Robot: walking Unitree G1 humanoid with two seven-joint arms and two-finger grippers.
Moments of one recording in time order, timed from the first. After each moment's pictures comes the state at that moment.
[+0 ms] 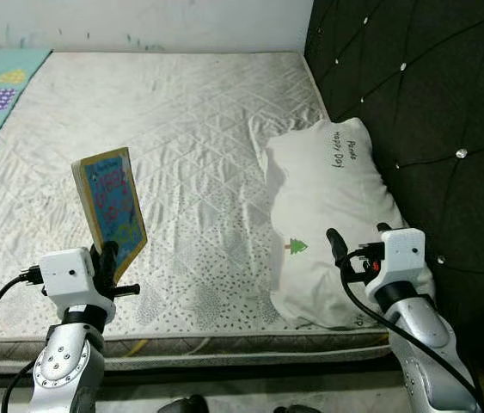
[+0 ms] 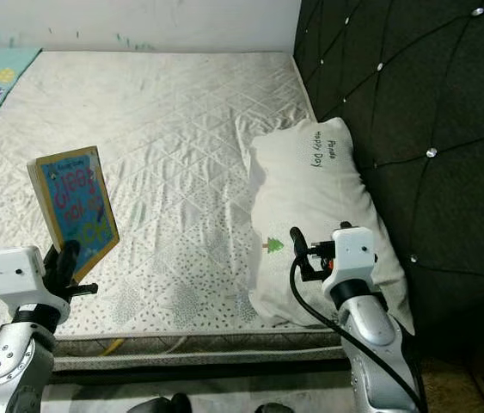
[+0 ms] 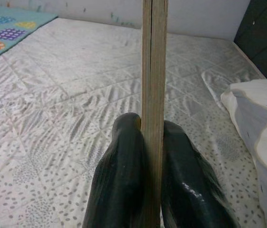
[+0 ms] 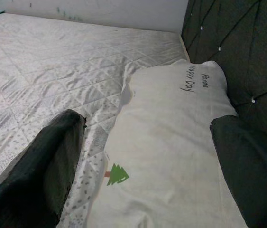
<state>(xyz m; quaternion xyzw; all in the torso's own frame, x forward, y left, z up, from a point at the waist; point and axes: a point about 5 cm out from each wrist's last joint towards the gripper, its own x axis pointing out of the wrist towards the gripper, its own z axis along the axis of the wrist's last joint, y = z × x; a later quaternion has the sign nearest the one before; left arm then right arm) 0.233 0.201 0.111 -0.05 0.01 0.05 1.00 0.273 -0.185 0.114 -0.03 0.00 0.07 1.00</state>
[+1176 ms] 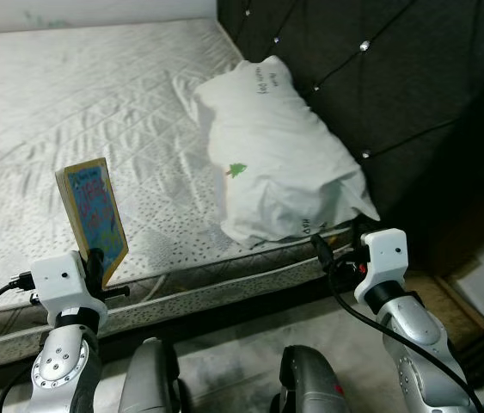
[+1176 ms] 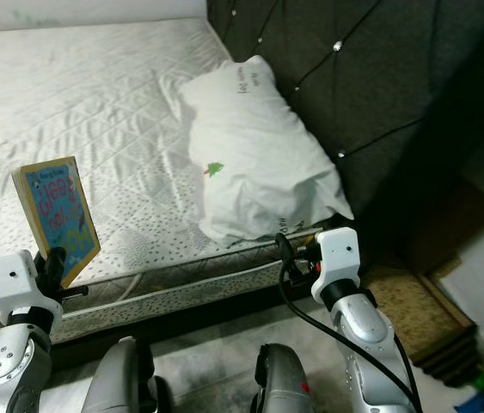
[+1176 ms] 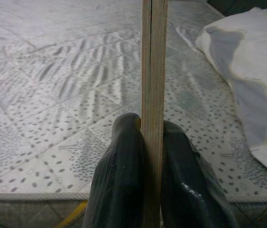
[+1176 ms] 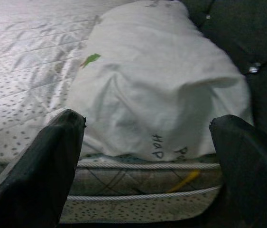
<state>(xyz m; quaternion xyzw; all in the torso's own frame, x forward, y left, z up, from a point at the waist) 0.232 0.209 0.105 -0.04 0.03 0.12 0.99 0.276 -0.175 0.110 -0.05 0.01 0.12 0.99</state>
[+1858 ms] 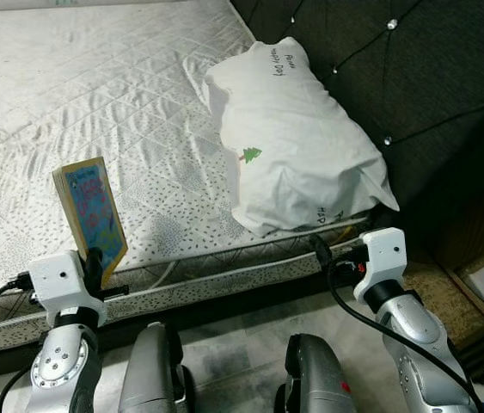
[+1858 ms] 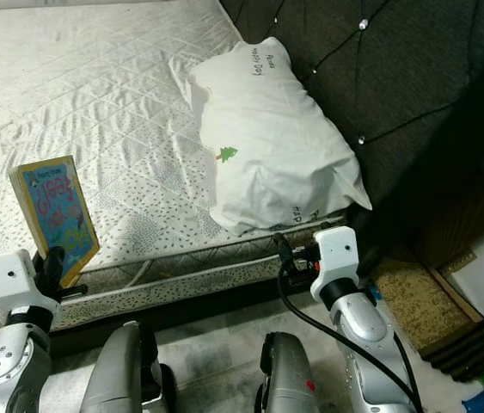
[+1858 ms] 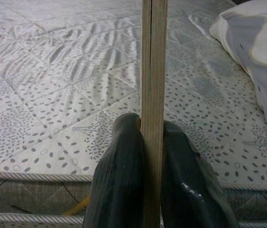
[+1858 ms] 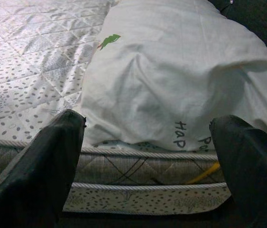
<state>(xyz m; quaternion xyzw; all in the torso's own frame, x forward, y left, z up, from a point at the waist) 0.232 0.210 0.105 -0.05 0.03 0.12 0.99 0.276 -0.173 0.110 -0.05 0.01 0.13 0.99</state>
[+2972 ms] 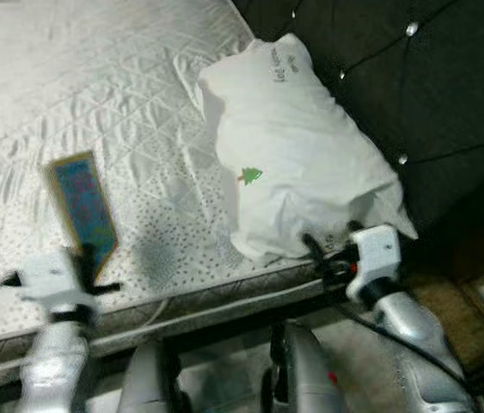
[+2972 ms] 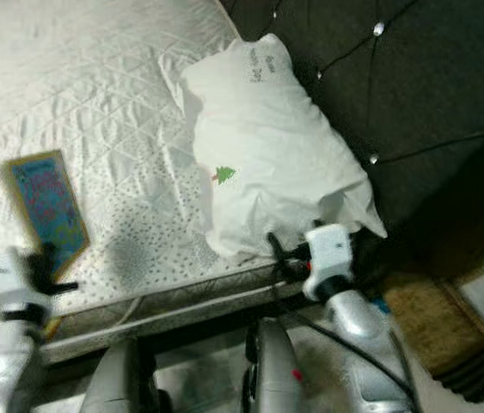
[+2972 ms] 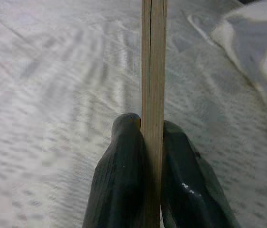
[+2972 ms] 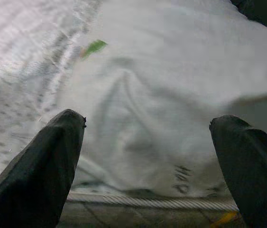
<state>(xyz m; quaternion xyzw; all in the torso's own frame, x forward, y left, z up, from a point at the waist) 0.234 0.206 0.109 -0.05 0.02 0.11 0.99 0.276 -0.171 0.110 -0.06 0.01 0.14 0.99</state>
